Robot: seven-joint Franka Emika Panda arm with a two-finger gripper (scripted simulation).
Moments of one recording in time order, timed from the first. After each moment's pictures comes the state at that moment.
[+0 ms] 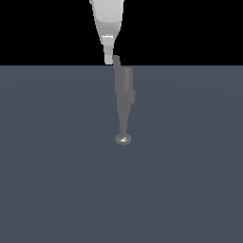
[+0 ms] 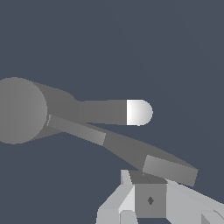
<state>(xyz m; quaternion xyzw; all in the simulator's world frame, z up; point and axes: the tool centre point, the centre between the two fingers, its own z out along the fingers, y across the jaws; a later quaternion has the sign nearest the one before) -0.094 0.029 0.301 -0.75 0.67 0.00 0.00</state>
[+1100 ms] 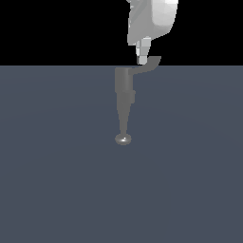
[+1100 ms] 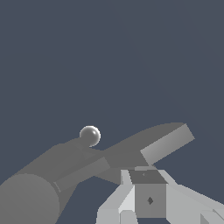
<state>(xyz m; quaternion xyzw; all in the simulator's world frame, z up) -0.074 -0.048 0.301 -0.75 0.66 0.00 0.00</state>
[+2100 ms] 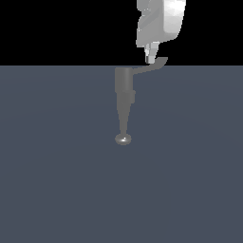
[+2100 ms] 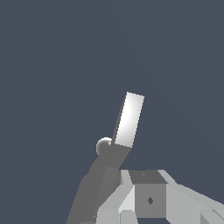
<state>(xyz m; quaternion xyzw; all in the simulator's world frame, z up) -0.018 -0.080 0.302 -0.76 0.65 0.00 0.00</state>
